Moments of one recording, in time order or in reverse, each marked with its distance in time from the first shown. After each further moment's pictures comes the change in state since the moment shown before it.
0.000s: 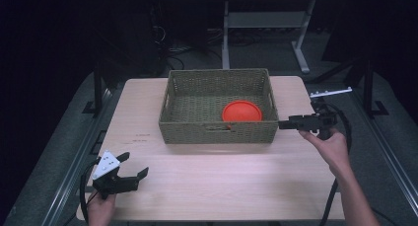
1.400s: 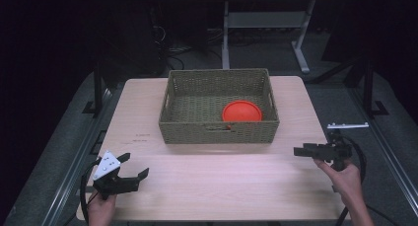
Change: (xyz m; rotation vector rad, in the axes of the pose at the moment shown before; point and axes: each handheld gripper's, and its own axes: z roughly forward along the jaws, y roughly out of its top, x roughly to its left) left arm -0.001 -0.001 0.001 0.001 -0.013 0.002; right arm -0.037 -0.093 -0.013 -0.019 -0.021 0.125
